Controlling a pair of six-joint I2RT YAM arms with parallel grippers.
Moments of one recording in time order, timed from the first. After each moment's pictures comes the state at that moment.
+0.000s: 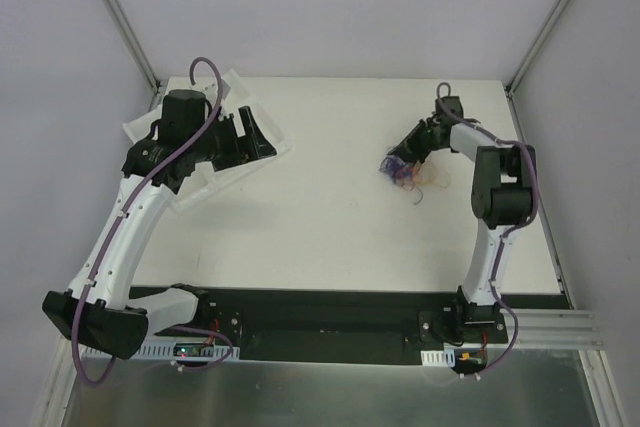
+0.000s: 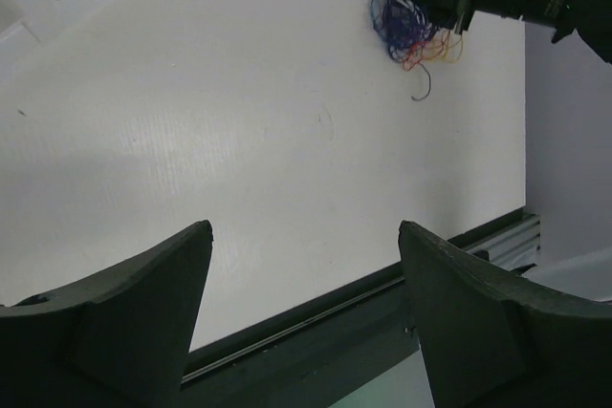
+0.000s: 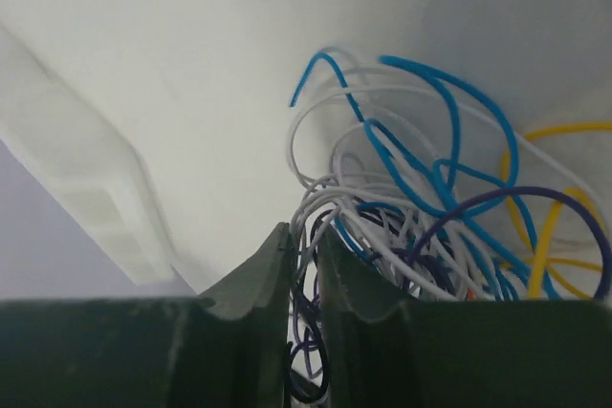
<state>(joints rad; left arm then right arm) -0.28 1.15 1.35 -0.84 0.32 -0.53 0.01 2.20 1.61 -0.40 -0.50 0.87</state>
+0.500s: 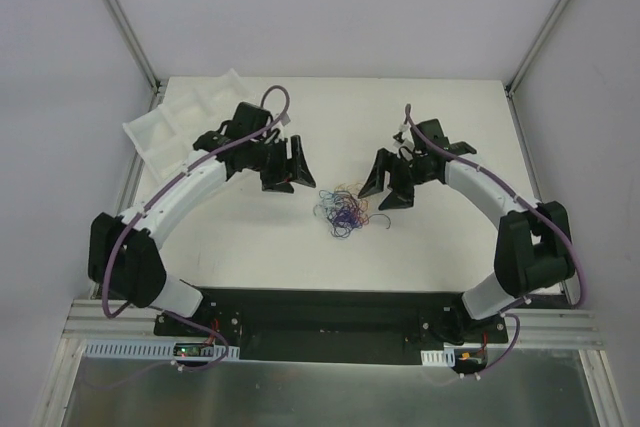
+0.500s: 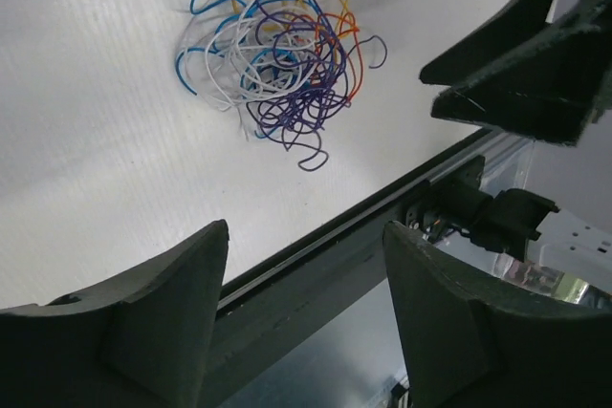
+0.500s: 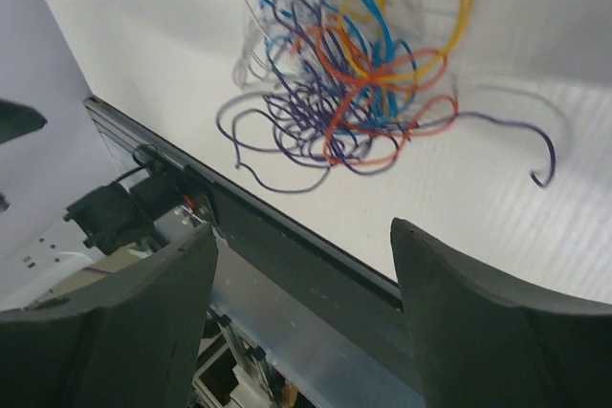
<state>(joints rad) -0.43 1.40 1.23 -0.72 0.48 -0.63 0.34 1.59 1.13 -0.66 -0.63 0.58</state>
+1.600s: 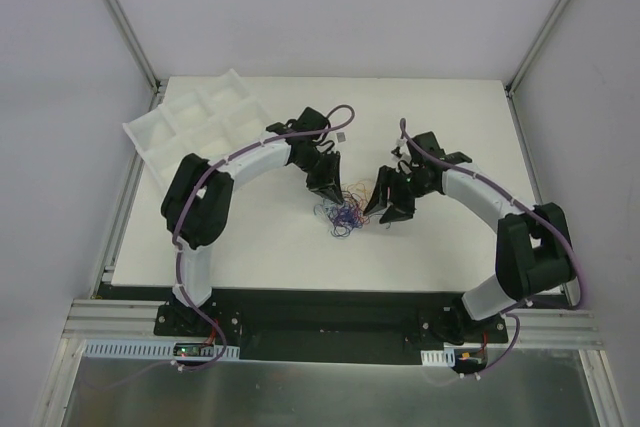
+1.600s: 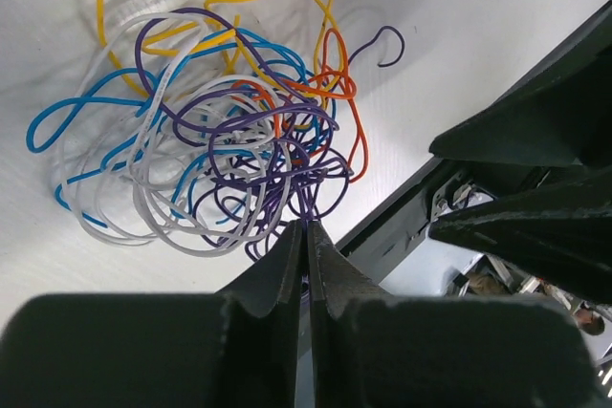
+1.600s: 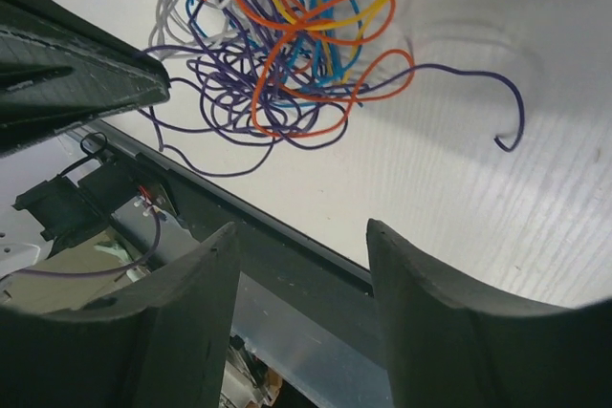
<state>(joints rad) -0.60 1.97 1.50 -0.67 0.63 -0.54 0.35 1.53 1.00 -0.69 -0.57 0.52</state>
